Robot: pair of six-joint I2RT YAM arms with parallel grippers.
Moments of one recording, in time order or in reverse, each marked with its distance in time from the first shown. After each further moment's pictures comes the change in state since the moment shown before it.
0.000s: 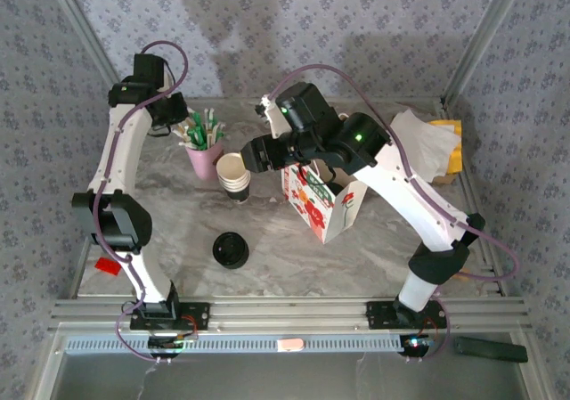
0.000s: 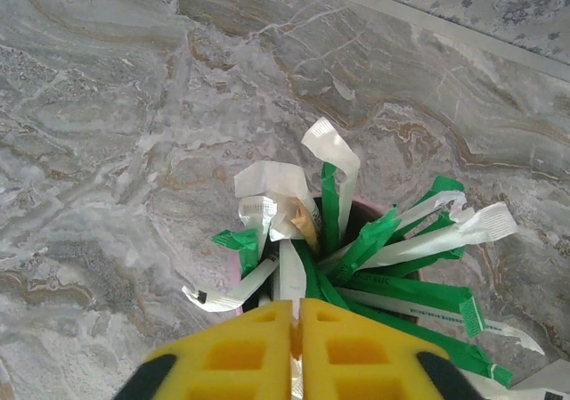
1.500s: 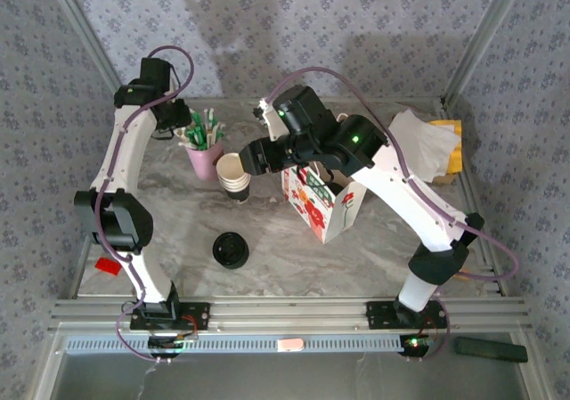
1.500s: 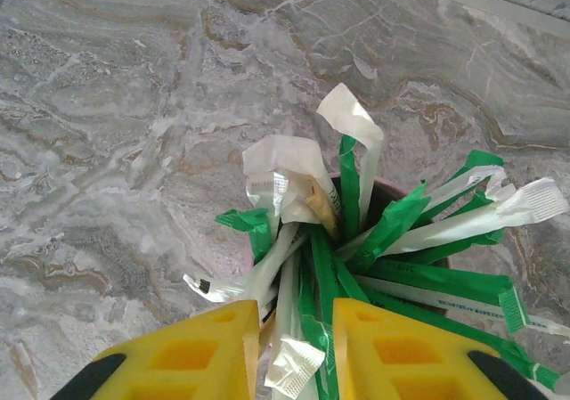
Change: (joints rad) left arm -0.022 0.000 -0.037 -0.010 -0.051 0.008; right arm 0.011 0.000 -0.018 0.007 0.004 0.008
